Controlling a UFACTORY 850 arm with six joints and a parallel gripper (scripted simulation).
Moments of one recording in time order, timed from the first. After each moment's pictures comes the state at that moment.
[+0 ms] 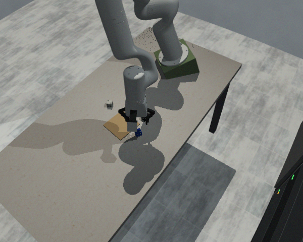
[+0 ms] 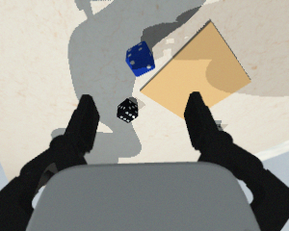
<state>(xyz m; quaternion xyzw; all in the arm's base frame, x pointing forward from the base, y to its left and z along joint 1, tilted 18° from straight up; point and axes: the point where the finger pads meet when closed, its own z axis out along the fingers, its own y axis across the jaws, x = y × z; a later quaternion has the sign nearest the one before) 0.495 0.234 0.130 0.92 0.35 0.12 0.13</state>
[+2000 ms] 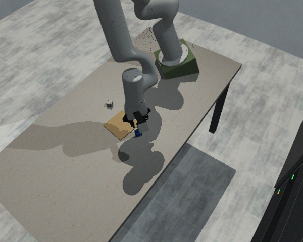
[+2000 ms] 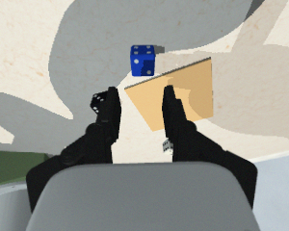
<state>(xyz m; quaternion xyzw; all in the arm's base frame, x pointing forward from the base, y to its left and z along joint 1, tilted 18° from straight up) 0.496 0.233 0.122 0.81 0.56 0.07 0.14</state>
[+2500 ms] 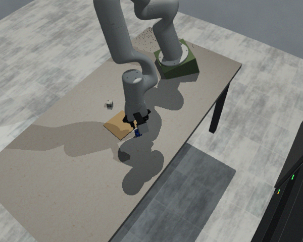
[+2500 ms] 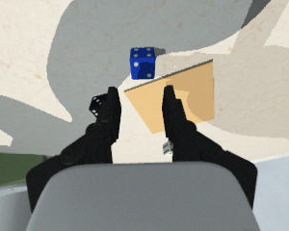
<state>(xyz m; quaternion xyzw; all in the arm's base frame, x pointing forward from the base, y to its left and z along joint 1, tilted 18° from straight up) 0.499 0.232 0.116 0.81 0.56 0.07 0.14</state>
